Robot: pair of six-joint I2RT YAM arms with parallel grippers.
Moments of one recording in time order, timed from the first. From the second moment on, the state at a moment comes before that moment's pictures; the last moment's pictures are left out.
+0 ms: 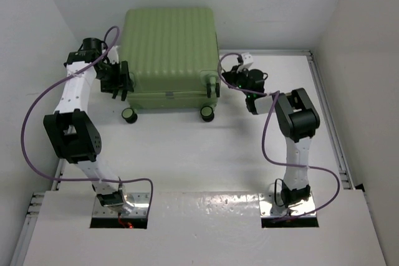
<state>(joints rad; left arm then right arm) 0.16 1.75 1.68 -1.02 0.30 0.01 0.25 2.09 1.02 0.97 -0.24 0.17</state>
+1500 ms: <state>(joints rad) -0.33 1.43 1.64 -0.67 0.30 -0.04 0.27 2.34 1.35 1.03 -0.27 0.38</state>
